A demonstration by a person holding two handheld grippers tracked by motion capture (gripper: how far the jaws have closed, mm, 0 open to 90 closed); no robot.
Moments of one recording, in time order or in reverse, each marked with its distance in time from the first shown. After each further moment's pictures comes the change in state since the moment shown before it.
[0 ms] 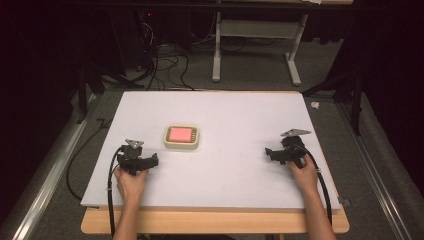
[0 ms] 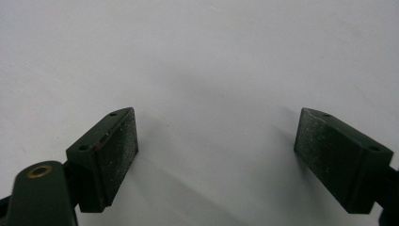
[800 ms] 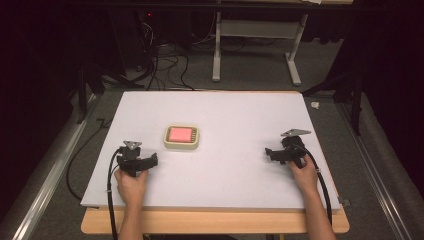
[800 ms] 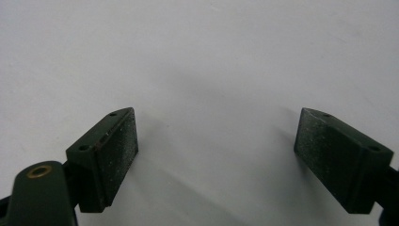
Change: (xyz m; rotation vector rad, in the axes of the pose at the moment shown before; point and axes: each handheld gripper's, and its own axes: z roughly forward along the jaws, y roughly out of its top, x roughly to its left) left arm 0.004 -0.005 0.002 -0.024 -0.025 -0.046; right arm 0.000 0.000 0.000 0.000 -0.001 0.000
